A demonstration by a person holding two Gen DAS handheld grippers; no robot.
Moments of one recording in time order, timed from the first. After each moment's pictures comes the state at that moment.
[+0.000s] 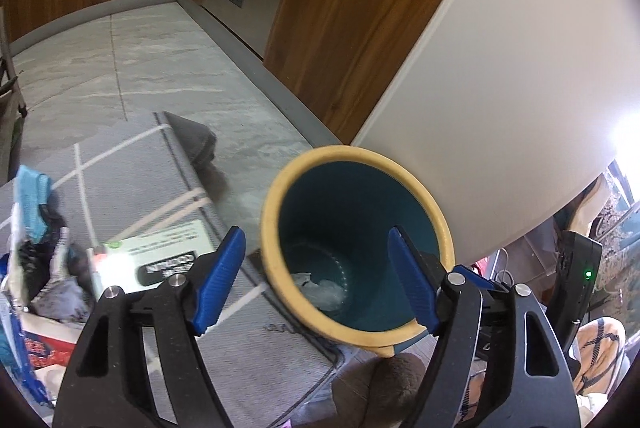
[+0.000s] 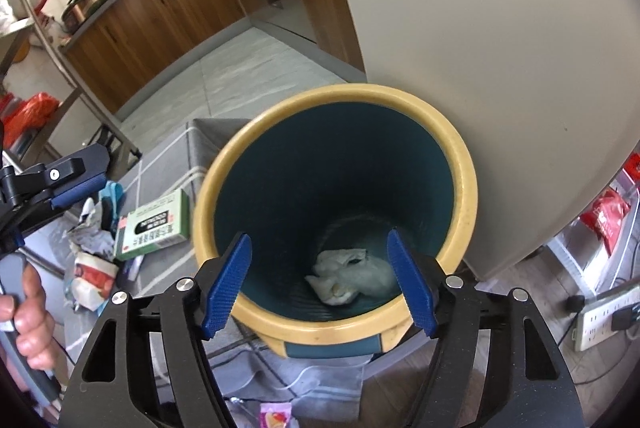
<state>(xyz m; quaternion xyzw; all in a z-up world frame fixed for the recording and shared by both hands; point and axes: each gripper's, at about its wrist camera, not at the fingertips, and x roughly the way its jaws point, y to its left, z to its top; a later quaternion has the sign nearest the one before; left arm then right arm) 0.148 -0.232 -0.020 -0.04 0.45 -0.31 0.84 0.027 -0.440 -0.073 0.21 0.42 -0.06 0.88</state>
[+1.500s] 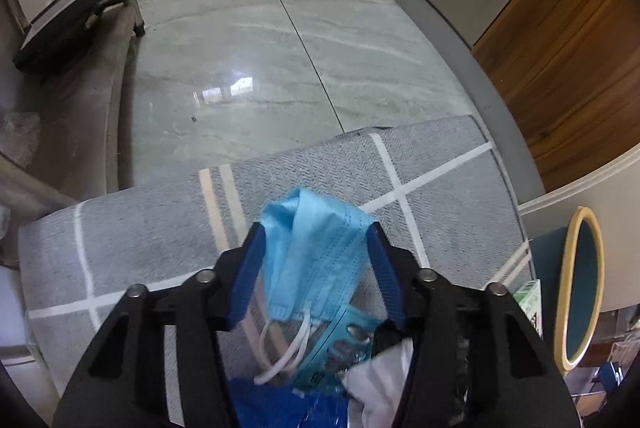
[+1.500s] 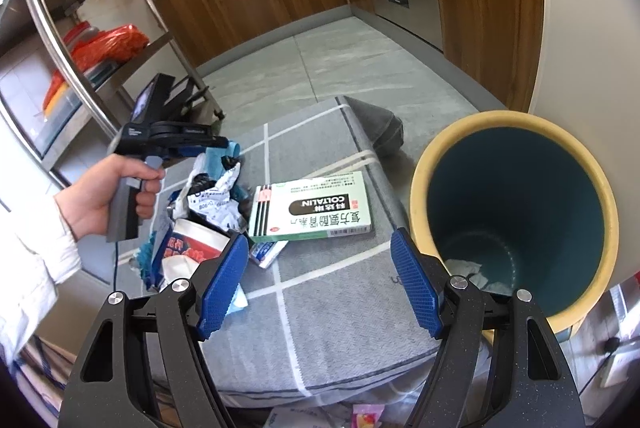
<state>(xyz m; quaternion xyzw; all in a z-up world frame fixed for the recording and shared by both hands) 0.341 -0.012 -0.126 -0.04 0.56 -0.12 0.82 0.064 -0.285 -0.036 0.15 0.41 0.07 0.90</state>
